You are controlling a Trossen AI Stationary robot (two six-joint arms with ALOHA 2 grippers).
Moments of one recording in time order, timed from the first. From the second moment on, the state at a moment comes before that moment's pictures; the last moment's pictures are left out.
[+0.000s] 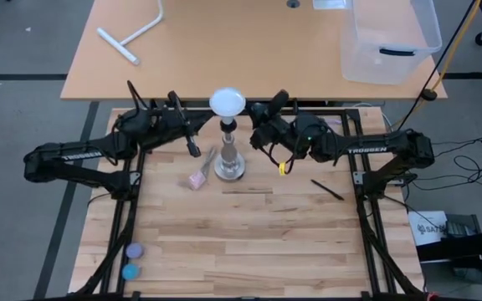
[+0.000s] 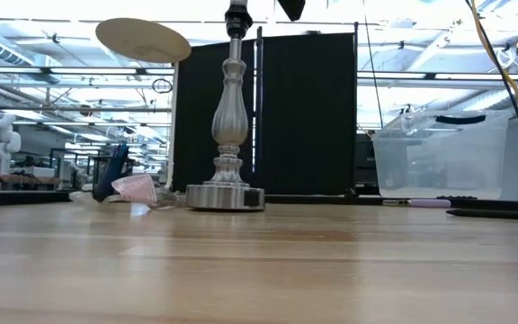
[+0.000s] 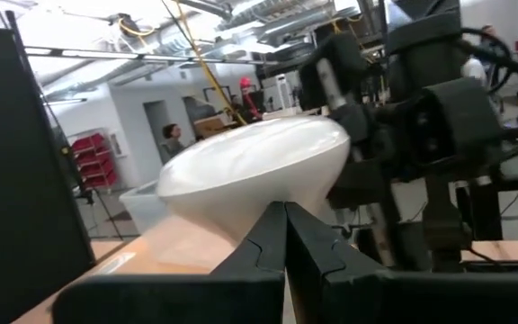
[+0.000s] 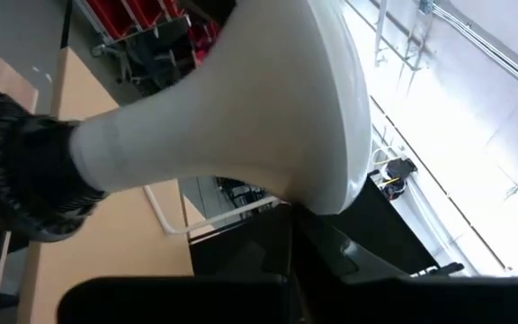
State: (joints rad) left arm 0.21 1.03 0.94 0.27 -0.13 0.29; right arm -0.07 1.50 1.25 0.49 0.56 -1.32
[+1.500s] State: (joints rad) left arm 0.35 1.07 0.72 0.18 -0.03 0.14; right arm -0.11 1.50 0.97 0.47 0.28 -0.48
